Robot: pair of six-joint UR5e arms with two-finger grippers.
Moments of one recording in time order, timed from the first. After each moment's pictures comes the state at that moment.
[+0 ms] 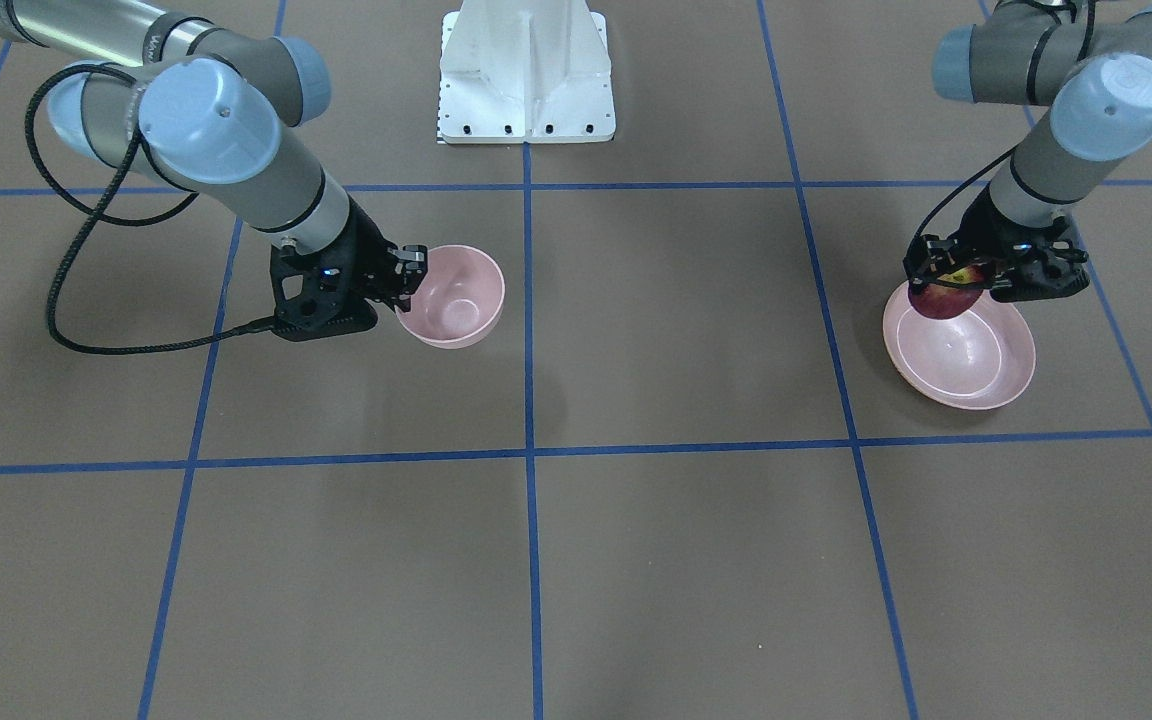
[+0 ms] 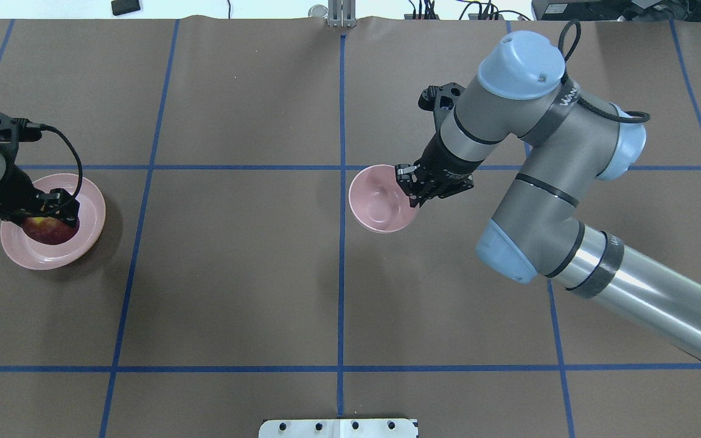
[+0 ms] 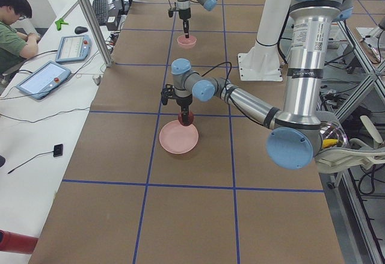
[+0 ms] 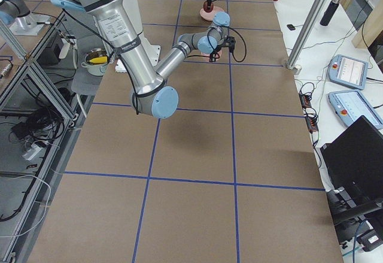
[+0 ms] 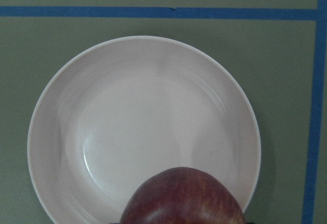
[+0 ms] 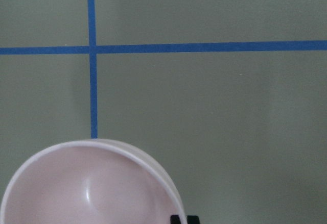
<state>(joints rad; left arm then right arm) -0.90 -1.66 -1.95 -1.58 -2.13 -0.84 0.71 -0.95 1.66 -1.46 2.21 1.09</state>
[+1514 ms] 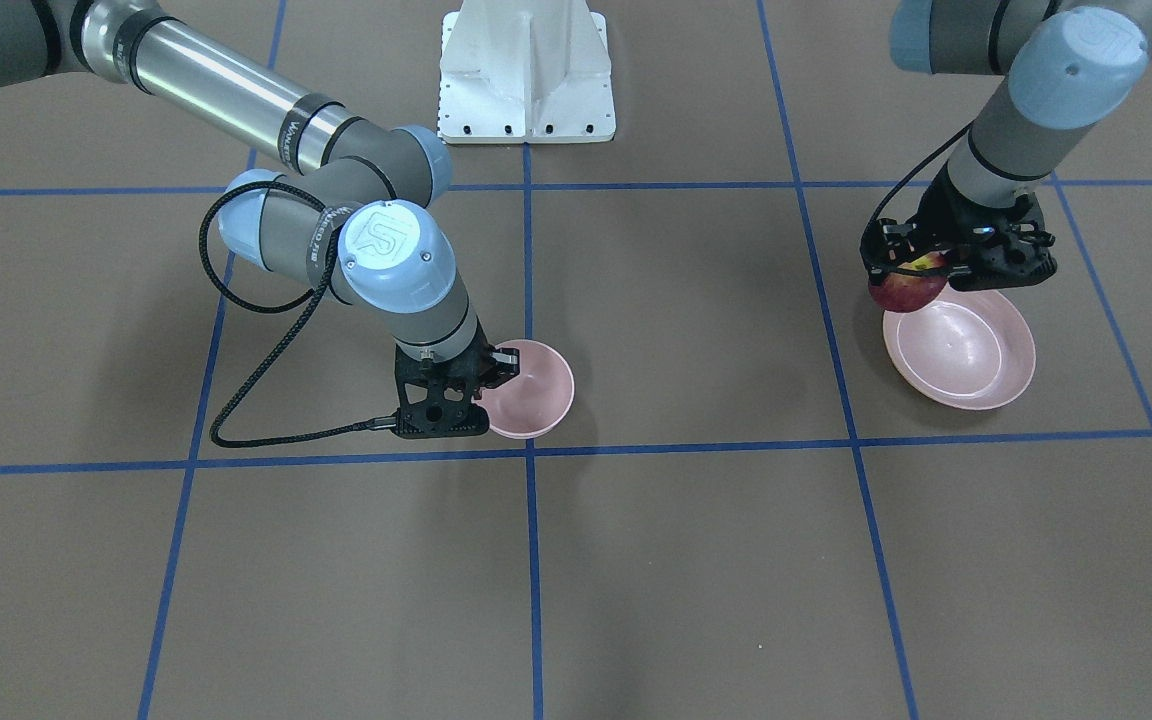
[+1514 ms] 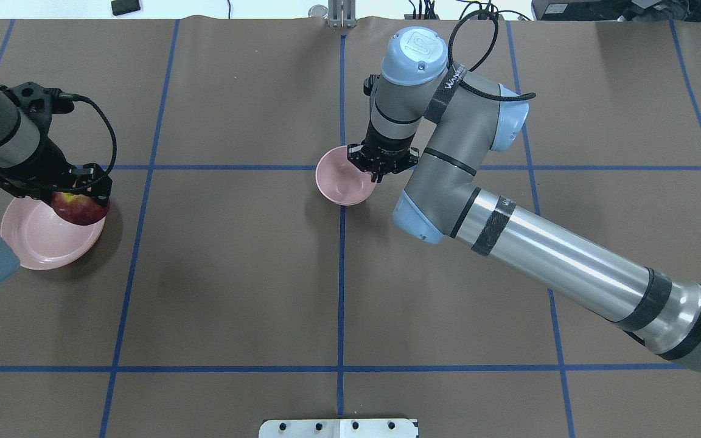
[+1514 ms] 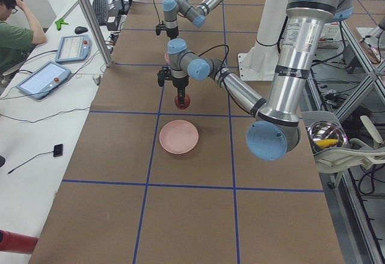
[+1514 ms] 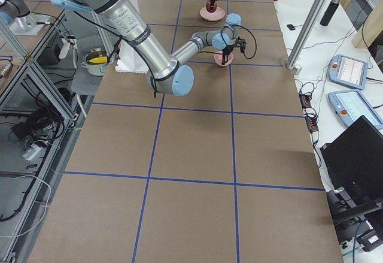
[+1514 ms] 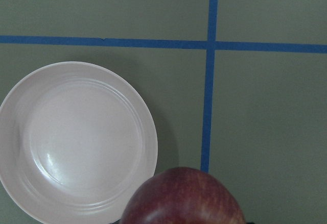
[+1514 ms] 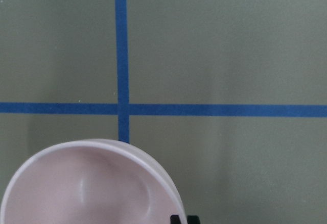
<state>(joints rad) -0.90 -1.79 -1.96 -1.46 -2.13 -0.86 0.69 -0.71 1.27 -1.40 2.12 1.09</state>
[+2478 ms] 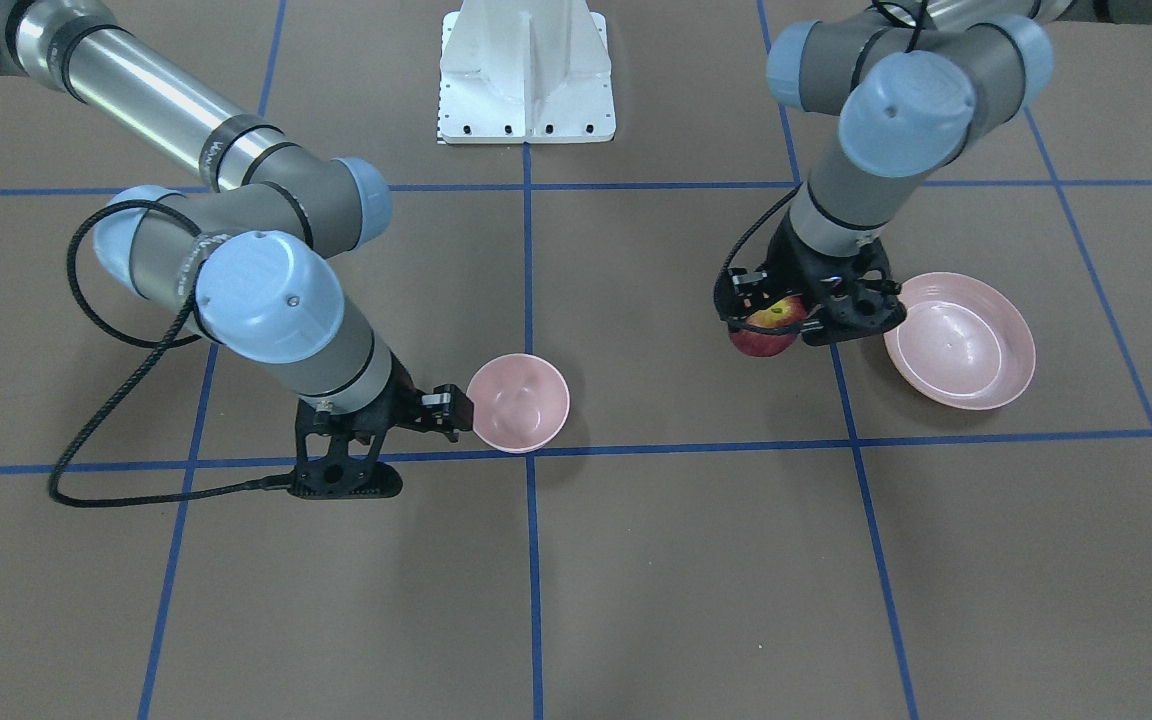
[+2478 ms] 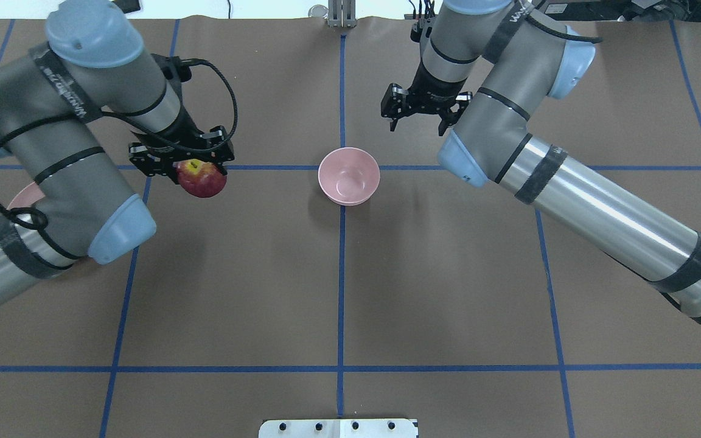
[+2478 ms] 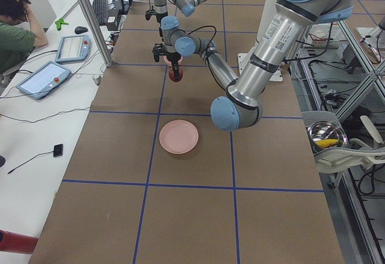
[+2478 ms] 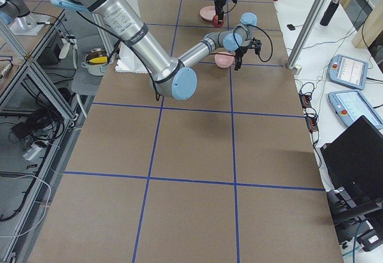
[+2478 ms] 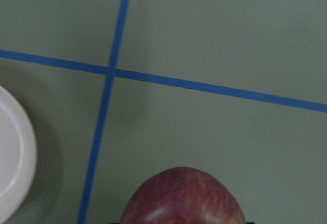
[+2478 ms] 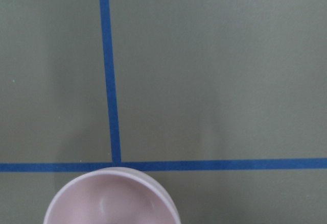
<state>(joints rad) -0.79 -2.20 -1.72 -1.46 -2.13 -1.20 0.86 -0.78 1.31 -1.46 2.21 0.94</state>
